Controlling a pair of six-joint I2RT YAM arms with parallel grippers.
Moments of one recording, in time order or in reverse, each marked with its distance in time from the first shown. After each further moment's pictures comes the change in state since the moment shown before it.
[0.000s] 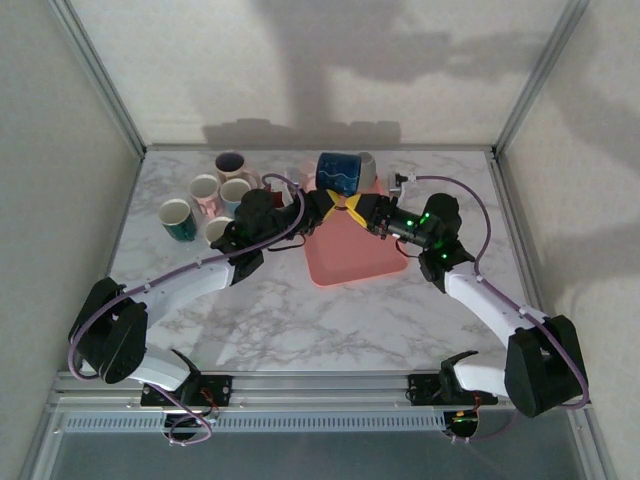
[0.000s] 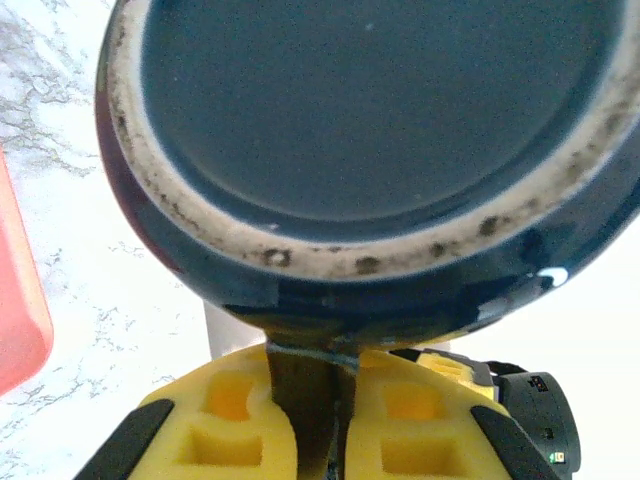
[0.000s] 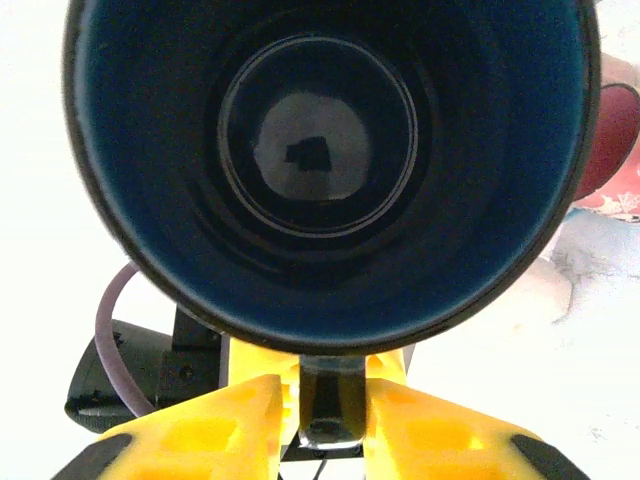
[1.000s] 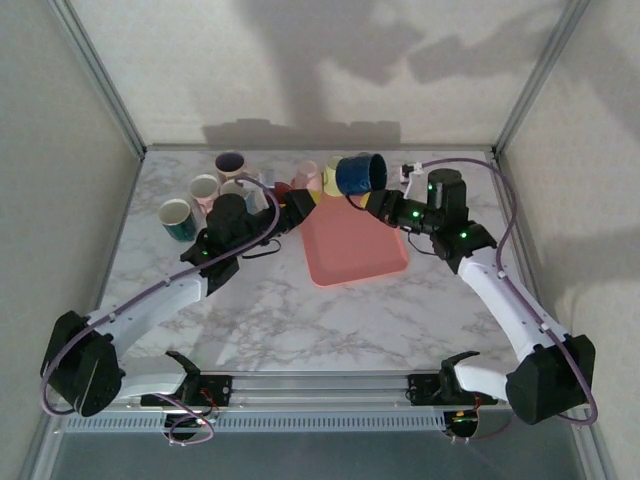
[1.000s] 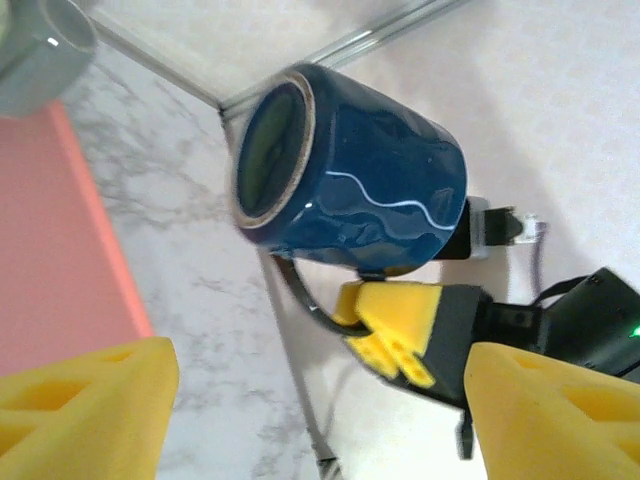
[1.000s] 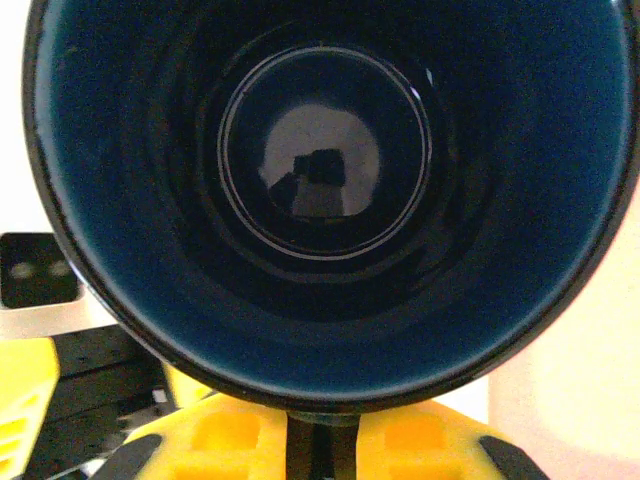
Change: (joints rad) left arm 0.095 -0.214 -0.088 -0.198 0.005 0.288; right arm -0.052 -0.045 0.317 -0.831 0.218 -0.576
